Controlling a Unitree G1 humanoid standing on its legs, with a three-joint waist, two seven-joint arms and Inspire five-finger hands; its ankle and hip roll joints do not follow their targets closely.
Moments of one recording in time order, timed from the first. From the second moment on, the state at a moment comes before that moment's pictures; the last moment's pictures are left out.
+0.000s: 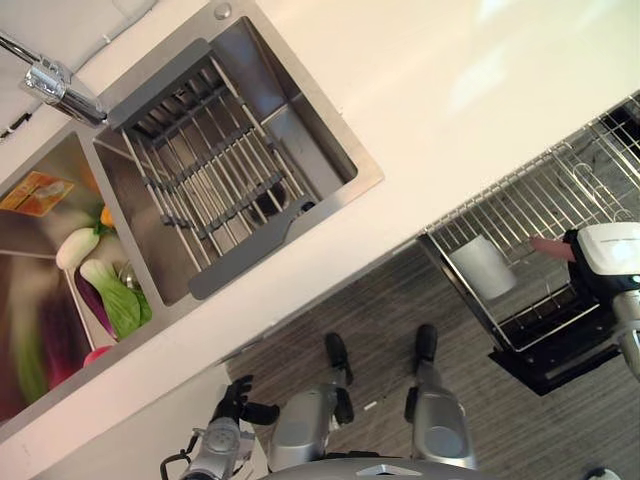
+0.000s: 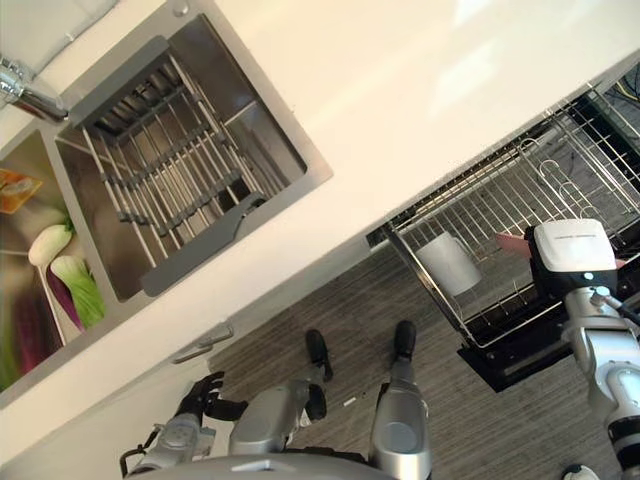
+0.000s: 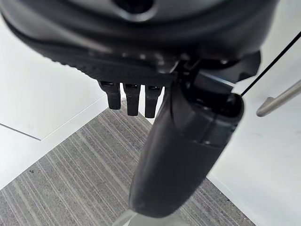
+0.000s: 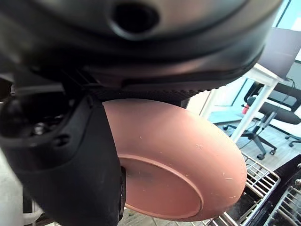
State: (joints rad) left arm 0.02 0.18 -0.14 1.03 0.01 -0.09 0.21; right arm 0.05 -0.96 -0.04 0.32 -0.94 0.04 -0.36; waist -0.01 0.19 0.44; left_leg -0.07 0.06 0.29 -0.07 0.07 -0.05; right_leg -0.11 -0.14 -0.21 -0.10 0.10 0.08
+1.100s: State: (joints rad) left arm 0.01 0.20 -0.13 1.03 0.08 -0.04 0.24; right arm 0.15 -0.64 -0.32 0.11 -0.58 0.02 -0.56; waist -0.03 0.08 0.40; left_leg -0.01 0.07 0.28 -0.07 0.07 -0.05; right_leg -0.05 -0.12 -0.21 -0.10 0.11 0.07
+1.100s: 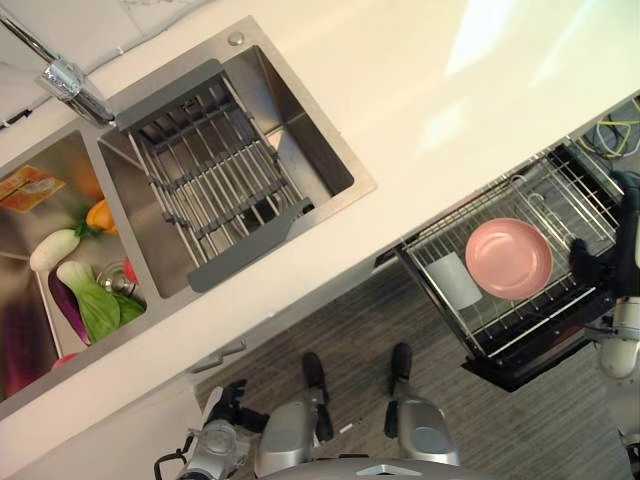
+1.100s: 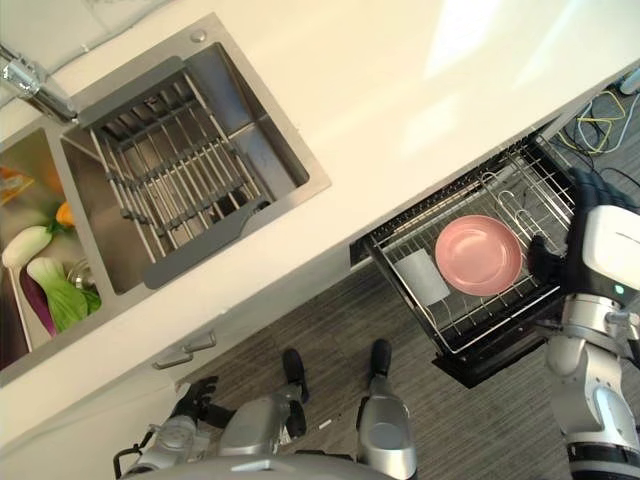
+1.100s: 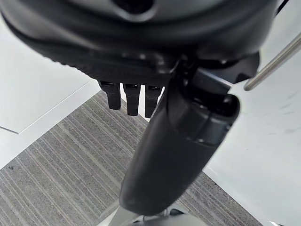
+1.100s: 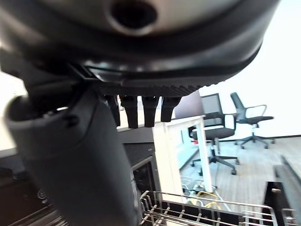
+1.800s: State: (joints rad) left arm 0.00 0.14 -0.14 1.02 0.05 -0.01 0.26; right arm 0.12 -0.48 -0.41 0.41 -0.23 0.15 -0.67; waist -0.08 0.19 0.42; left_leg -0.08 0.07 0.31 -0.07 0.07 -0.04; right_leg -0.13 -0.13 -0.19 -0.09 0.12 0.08
